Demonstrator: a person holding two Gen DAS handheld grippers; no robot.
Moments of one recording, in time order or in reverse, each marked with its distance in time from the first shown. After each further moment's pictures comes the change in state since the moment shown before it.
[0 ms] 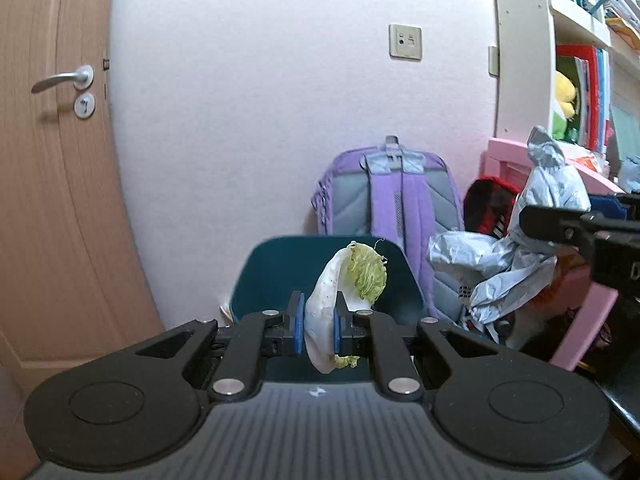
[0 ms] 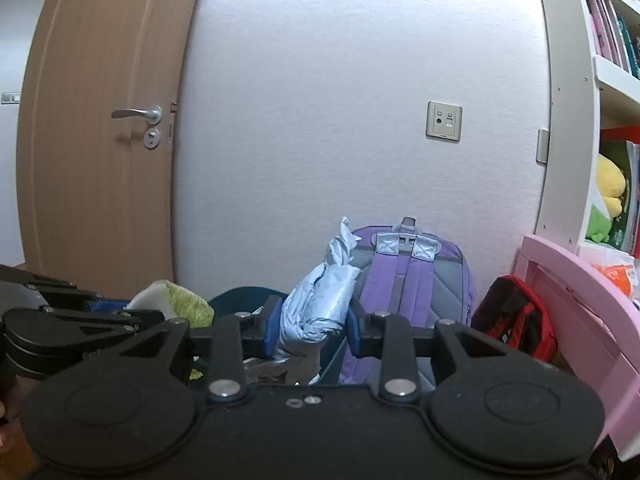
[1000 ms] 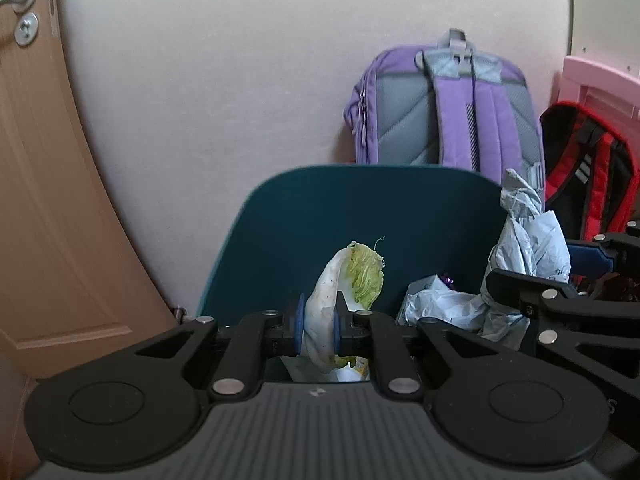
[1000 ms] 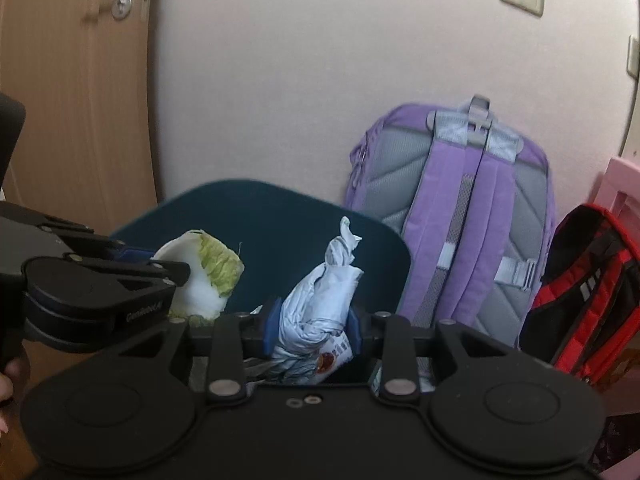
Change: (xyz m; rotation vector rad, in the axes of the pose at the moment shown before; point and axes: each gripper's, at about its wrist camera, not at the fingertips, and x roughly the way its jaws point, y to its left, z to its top) left arm 0.196 0.019 -0.009 0.008 0.259 0.056; right arm 0.198 0.018 -0.051 -0.034 0.333 0.052
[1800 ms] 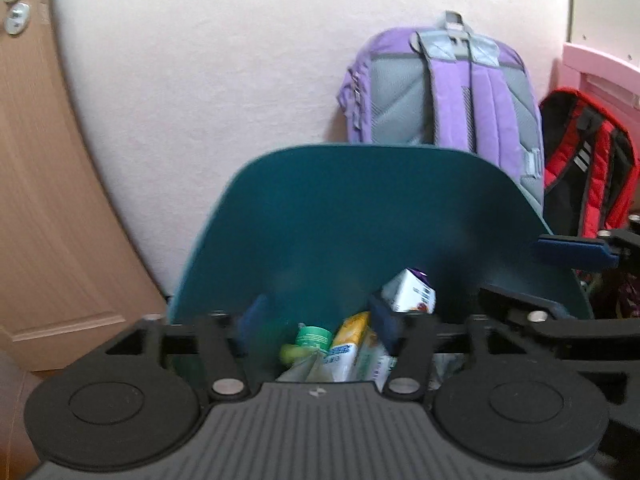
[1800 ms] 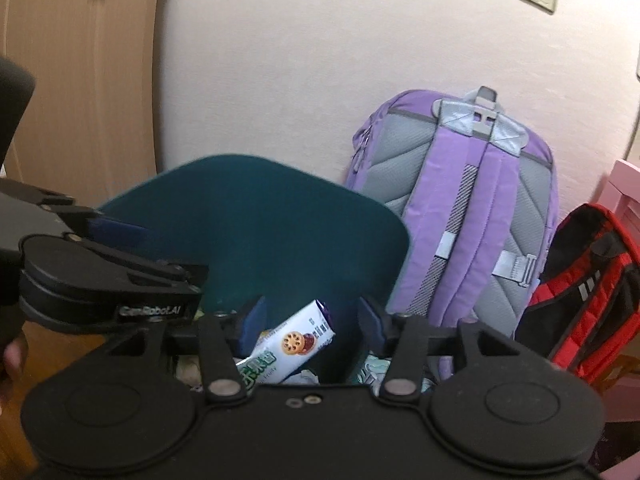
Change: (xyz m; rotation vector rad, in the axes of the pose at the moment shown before) left arm 0.002 -0.006 -0.006 -0.003 0.024 0.006; right arm -0.005 -0.005 -0.003 -0.036 0.022 0.005
